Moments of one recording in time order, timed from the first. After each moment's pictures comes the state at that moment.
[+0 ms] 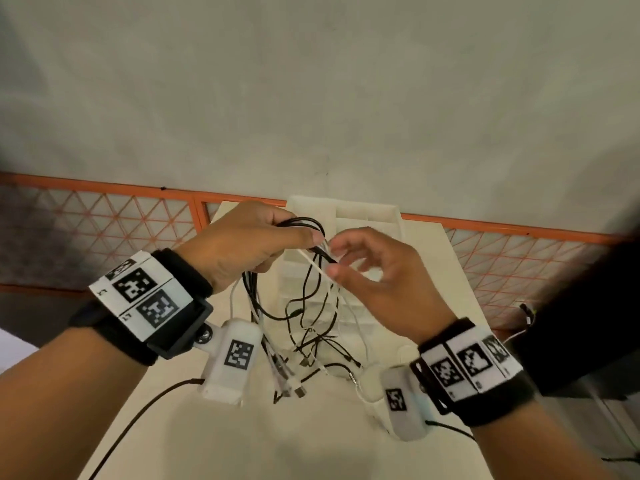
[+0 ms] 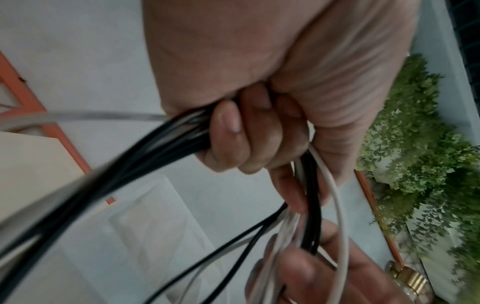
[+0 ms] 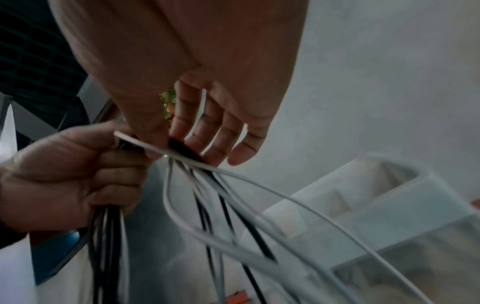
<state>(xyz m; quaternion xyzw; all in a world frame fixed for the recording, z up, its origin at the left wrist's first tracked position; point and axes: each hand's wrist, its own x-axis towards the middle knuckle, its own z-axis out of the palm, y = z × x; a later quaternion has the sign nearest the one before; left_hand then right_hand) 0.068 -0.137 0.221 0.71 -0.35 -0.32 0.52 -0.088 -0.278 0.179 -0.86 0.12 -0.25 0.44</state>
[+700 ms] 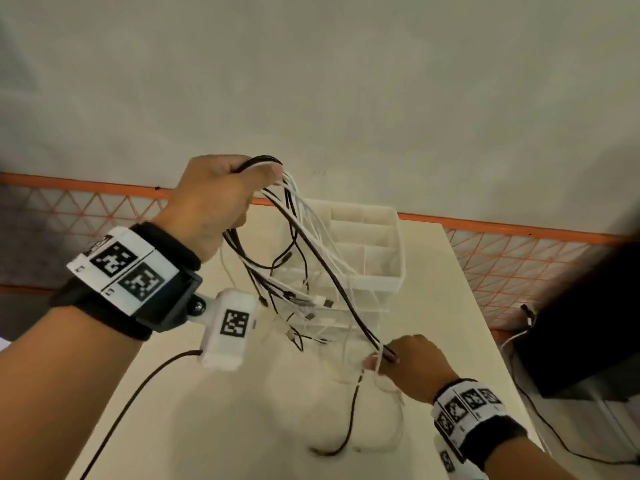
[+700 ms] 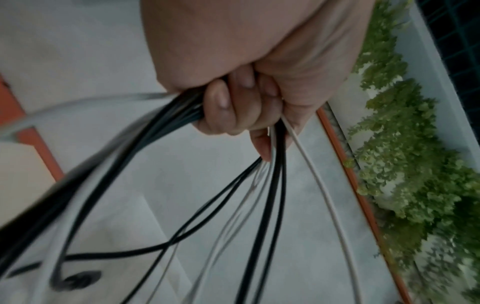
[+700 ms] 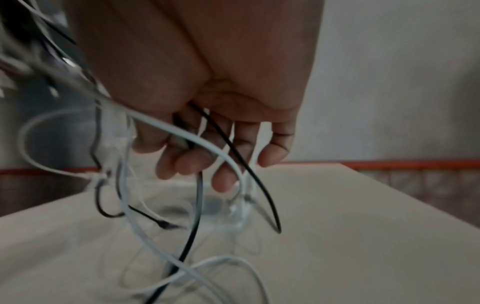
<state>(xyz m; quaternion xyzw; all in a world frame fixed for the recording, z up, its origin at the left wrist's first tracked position) 0.102 -0.160 0.235 0.69 -0.25 -0.15 0.67 -0.135 -0.346 0.036 -0.91 0.35 0.09 0.22</state>
